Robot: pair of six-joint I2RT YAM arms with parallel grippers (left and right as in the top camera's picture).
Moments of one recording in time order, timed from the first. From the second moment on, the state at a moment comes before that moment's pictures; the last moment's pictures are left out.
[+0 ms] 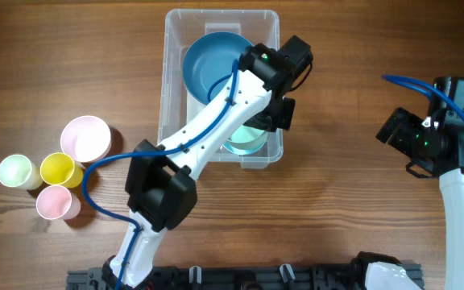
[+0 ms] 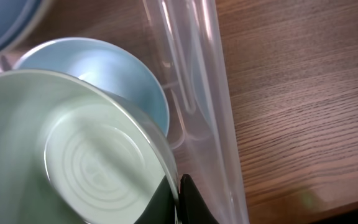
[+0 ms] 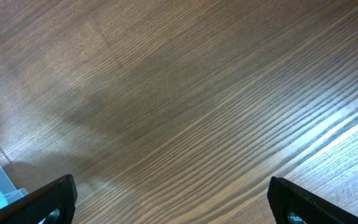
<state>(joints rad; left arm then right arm) -0.74 2.20 2.13 -1.40 0.09 -0.46 -0.17 1.21 1.23 -1.19 0.16 0.43</state>
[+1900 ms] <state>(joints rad) 0.09 1.98 1.62 -1.08 -0.08 -0.43 -0.17 1.21 1.23 -1.18 0.13 0.40</state>
